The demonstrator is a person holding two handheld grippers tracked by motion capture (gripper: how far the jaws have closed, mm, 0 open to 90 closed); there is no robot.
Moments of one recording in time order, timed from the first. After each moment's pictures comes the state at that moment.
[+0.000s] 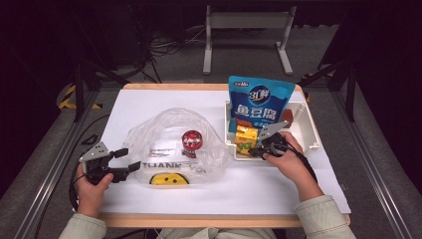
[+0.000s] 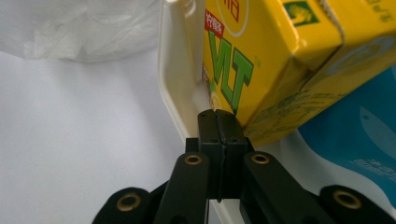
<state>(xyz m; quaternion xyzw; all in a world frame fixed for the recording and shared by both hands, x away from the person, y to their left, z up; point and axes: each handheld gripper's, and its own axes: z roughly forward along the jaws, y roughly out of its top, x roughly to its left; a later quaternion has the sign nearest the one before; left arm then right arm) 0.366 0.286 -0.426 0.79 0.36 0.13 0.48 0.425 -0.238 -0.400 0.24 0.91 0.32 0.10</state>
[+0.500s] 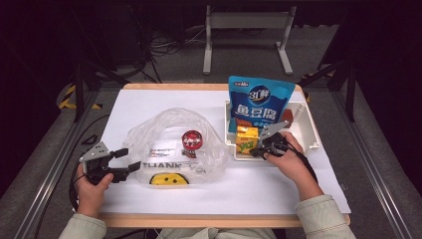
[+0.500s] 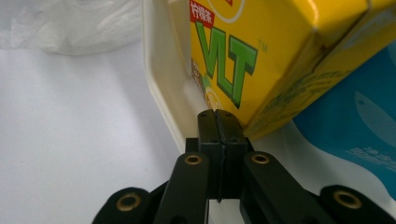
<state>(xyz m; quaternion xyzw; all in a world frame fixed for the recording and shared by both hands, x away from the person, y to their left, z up) 0.366 0.286 -0.425 0.79 0.36 0.13 0.49 0.429 -0.243 -0.406 0.24 0.91 0.32 0.10</state>
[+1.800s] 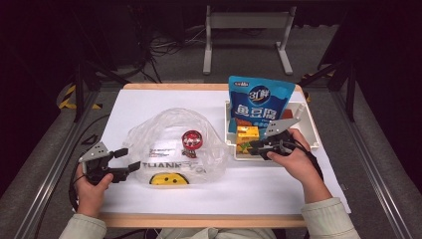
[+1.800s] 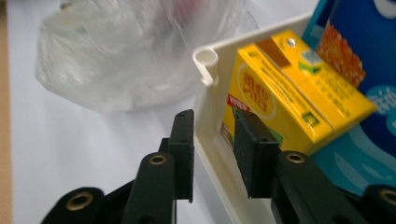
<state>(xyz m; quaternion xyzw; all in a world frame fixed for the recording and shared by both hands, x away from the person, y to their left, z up) 0.365 0.286 -0.425 0.79 0.36 0.13 0.49 0.405 -0.238 -0.360 0.22 0.88 0.40 0.11</state>
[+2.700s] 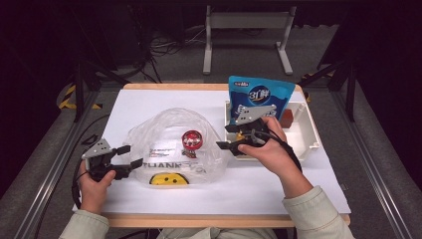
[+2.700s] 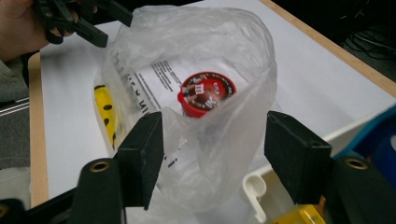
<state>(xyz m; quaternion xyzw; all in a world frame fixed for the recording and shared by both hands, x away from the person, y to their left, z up) 0.374 0.281 -0.423 0.78 0.35 0.13 0.49 0.400 -0.157 -0.311 0.21 0.87 0.43 0.13</state>
